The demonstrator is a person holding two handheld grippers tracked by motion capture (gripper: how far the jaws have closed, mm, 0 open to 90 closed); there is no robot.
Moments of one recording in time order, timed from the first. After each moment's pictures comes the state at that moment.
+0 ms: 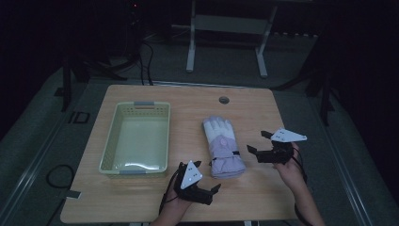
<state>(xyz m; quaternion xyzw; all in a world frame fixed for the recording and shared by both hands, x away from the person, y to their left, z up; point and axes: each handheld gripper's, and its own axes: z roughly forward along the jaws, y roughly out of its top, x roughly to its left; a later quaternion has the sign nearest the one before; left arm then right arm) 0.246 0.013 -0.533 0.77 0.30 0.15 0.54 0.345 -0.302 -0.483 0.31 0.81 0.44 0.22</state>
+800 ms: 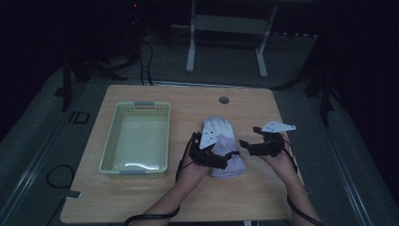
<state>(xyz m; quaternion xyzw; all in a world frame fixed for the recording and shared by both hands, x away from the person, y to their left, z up) 0.326 -0.020 -0.496 0.77 0.32 0.17 0.53 0.371 -0.277 -0.483 0.33 0.81 0.44 0.19</state>
